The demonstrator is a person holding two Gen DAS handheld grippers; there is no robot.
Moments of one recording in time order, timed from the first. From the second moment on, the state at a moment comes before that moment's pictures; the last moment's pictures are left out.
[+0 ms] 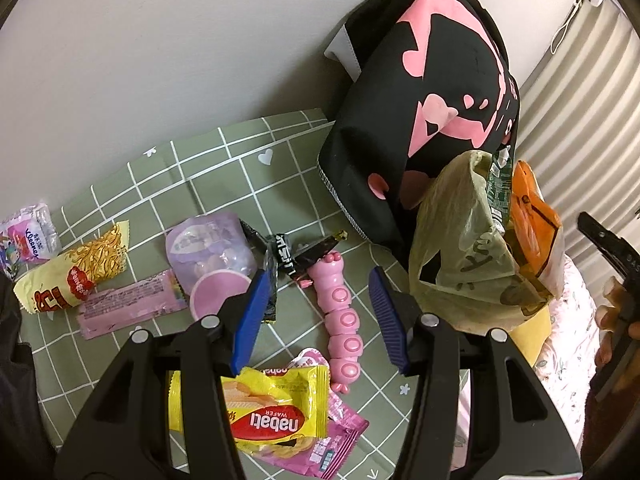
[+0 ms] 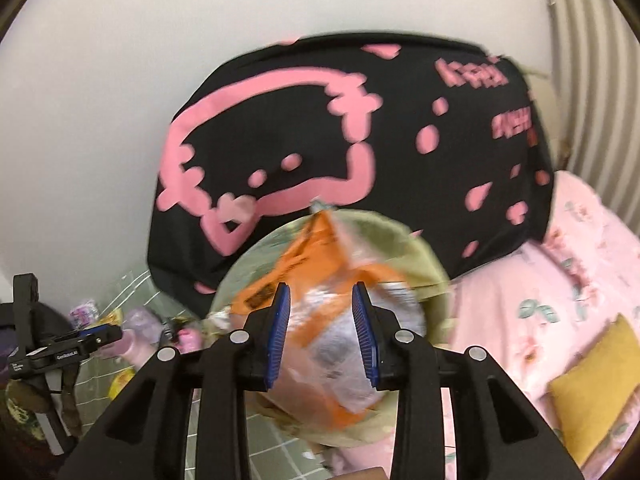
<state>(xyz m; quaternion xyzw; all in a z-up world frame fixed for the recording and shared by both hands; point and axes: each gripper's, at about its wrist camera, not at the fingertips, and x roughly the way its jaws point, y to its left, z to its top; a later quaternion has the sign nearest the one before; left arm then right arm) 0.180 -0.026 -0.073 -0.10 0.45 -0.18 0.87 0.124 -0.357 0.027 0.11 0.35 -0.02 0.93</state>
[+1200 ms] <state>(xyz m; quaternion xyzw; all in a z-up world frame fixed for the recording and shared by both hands) 0.186 0.189 -0.089 -0.16 0.37 0.00 0.91 0.168 -0.222 0.004 0.03 0.36 0.10 0.93</state>
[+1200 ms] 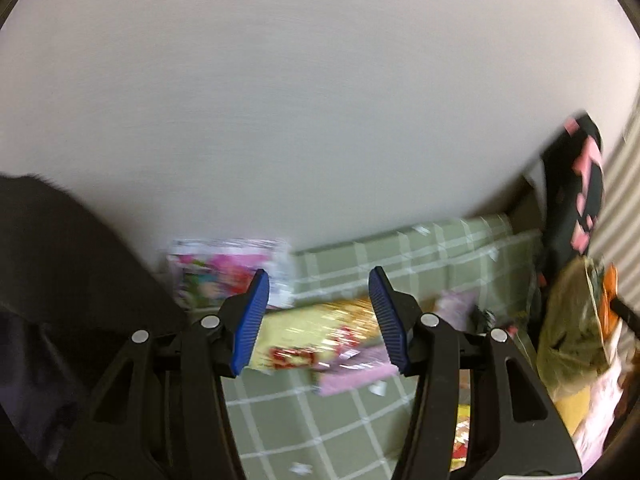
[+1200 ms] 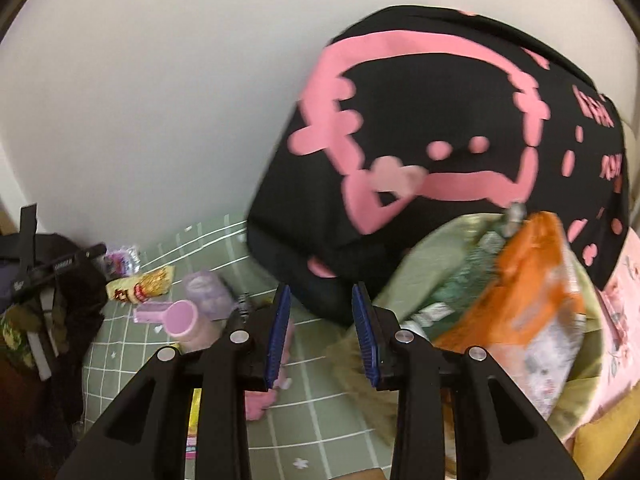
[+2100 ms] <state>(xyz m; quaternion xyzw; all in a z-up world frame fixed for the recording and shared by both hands) 0.253 0.212 -0.158 -0.16 0.46 0.06 0.87 0.186 -0.190 -0.055 0.04 0.43 0.13 0.89</state>
